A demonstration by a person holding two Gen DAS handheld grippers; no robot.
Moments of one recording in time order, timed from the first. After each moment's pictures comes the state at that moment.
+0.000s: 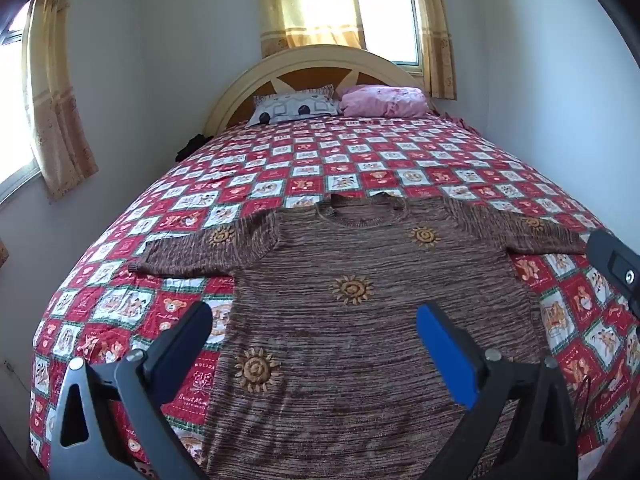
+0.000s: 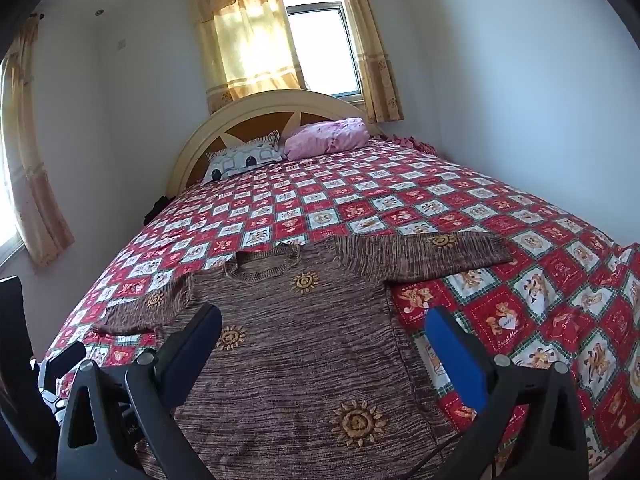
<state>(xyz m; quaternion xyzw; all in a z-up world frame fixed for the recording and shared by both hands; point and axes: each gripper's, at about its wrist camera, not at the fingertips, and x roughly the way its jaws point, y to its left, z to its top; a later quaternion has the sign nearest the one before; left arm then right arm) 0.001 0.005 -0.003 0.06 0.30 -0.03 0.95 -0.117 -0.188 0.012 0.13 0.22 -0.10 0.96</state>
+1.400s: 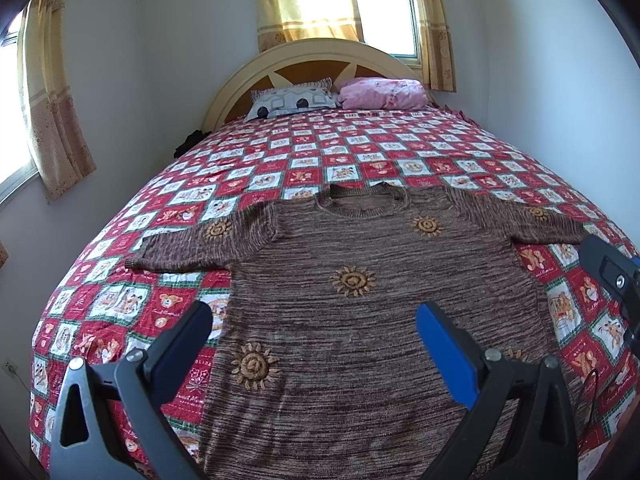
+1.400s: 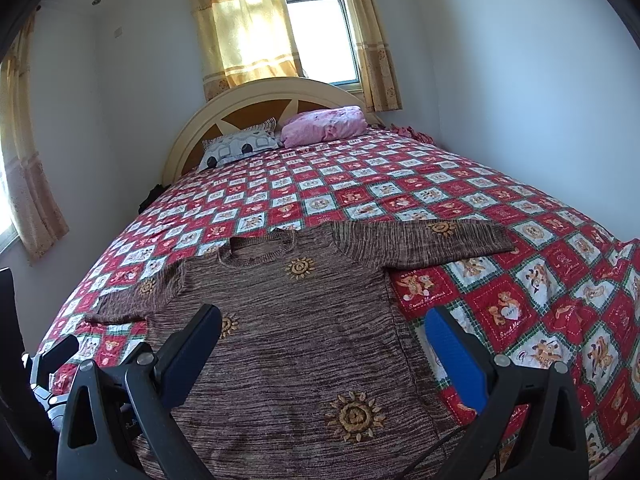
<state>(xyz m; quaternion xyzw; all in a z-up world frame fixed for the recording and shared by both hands) 0.006 0.003 -0.017 0.06 0.31 -0.03 0.95 -0.107 -0.186 0.003 0.12 0.25 -0.11 0.95</state>
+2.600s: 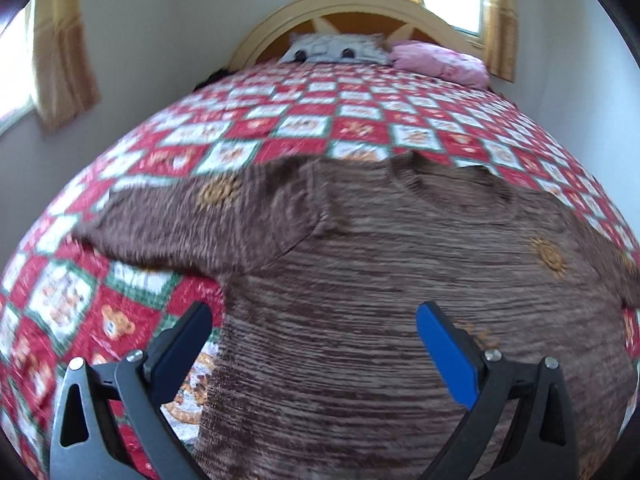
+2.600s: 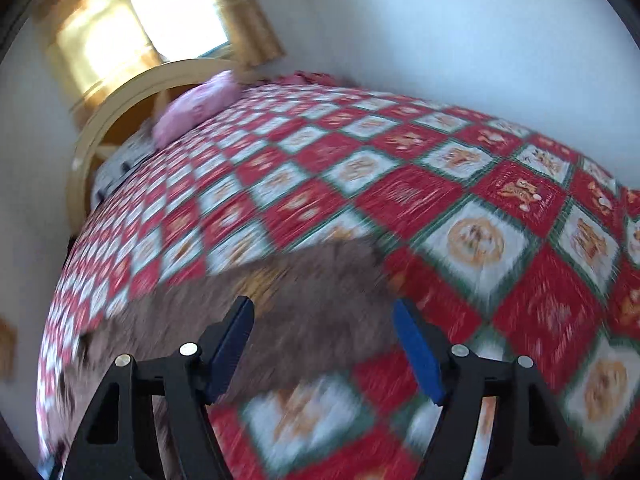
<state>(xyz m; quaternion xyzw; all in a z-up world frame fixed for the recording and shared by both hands) 0.168 0.059 -0.100 -0.02 0.39 0.03 0.92 0.046 -0.507 -0.075 0.28 0.33 -0.23 0.87</state>
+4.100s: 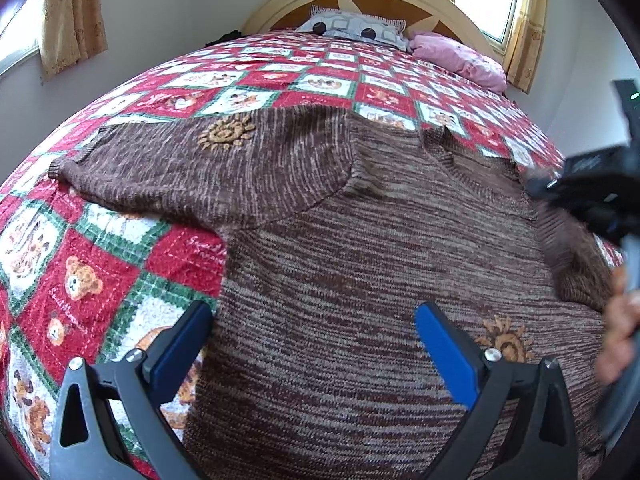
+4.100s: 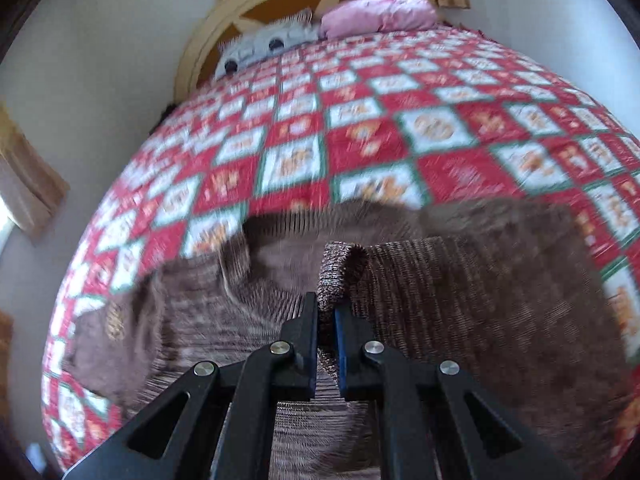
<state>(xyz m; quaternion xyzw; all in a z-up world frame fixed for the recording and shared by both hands) 0.180 0.080 -0.132 -0.08 0.42 0.01 0.90 0.244 -0.143 -0.094 0.15 0.43 -0.01 0.89</state>
